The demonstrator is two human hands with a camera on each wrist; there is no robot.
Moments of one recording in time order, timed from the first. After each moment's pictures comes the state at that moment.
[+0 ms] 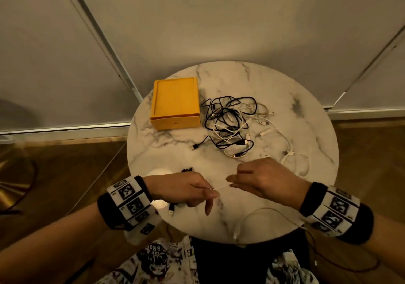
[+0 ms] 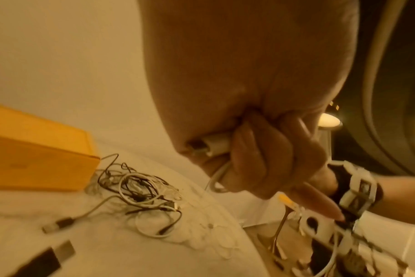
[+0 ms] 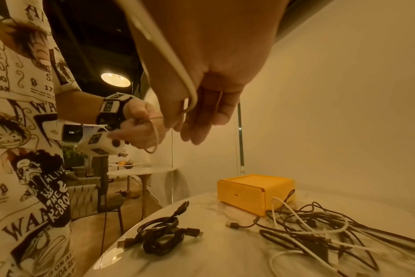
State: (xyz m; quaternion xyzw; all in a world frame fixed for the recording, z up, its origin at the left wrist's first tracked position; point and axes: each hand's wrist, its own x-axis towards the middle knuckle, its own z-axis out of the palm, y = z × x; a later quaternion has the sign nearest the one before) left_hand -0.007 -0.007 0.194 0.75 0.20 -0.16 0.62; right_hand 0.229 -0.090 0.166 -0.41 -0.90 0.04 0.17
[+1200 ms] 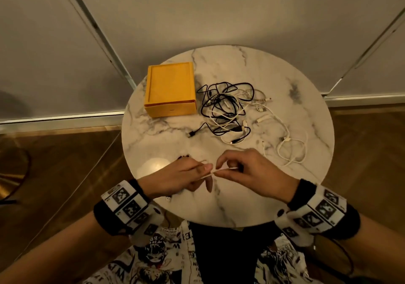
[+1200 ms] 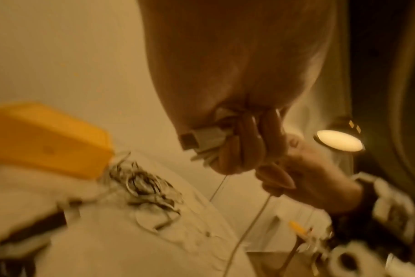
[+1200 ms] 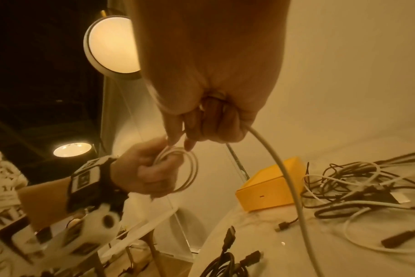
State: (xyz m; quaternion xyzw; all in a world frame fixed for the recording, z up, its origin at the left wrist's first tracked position) left_hand -0.013 -0.025 0.179 0.74 0.28 0.00 0.61; right_hand 0.198 -0.097 0.174 -0.50 -0.72 0.37 0.30
